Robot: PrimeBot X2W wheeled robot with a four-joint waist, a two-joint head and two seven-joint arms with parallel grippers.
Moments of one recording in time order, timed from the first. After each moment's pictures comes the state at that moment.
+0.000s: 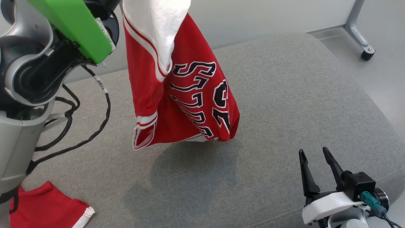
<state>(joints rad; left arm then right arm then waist) -1.03 0.48 -0.52 -0.13 -1.21 0.14 0.53 0.00 -0.05 0.03 0.19 0.14 0.13 -0.26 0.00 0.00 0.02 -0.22</state>
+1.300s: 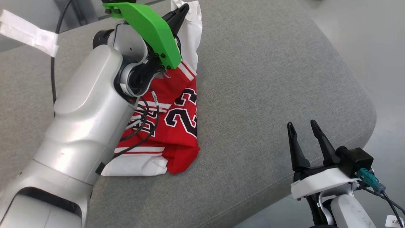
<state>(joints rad) -1.08 0.16 -0.69 0.58 -1.10 -0.01 0.28 -0.12 -0.05 0.10 0.16 0.26 0.13 -0.26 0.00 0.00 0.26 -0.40</state>
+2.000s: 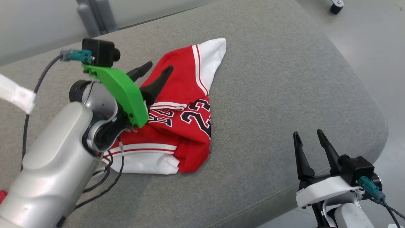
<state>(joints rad) -0.85 0.36 -0.72 0.39 -1.10 -0.08 0.29 -0.08 -0.05 0.07 0.18 0.20 0.13 -0.26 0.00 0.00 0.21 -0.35</state>
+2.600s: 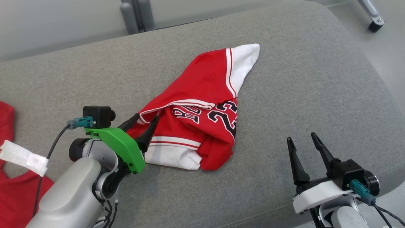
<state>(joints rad) -0.56 0.40 -0.75 0.40 -1.02 -0.04 0.07 -0.06 -0.05 0.08 0.18 0.10 0.13 -0.26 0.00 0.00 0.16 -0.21</state>
